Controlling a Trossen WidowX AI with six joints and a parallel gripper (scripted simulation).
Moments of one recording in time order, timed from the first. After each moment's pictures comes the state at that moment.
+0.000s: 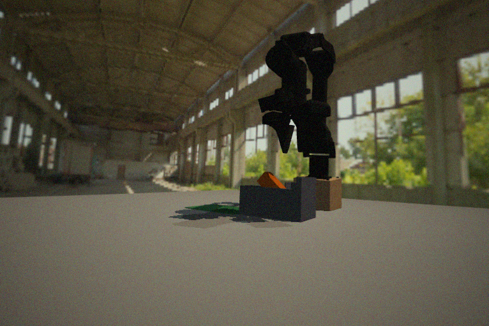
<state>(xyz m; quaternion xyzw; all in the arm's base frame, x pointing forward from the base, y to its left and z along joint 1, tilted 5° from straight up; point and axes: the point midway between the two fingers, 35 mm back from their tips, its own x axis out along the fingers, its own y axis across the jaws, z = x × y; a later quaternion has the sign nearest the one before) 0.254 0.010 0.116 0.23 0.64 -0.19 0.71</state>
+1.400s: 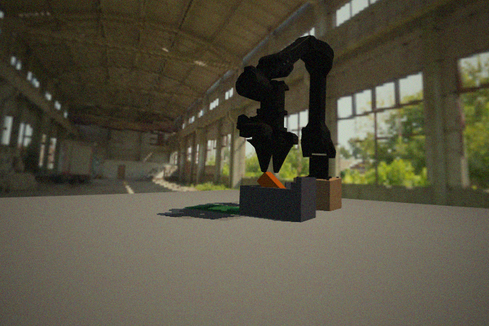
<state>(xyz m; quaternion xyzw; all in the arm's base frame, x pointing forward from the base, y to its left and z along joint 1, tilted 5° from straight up) 0.260 -0.042 0.070 0.54 0.47 -0.48 0.51</state>
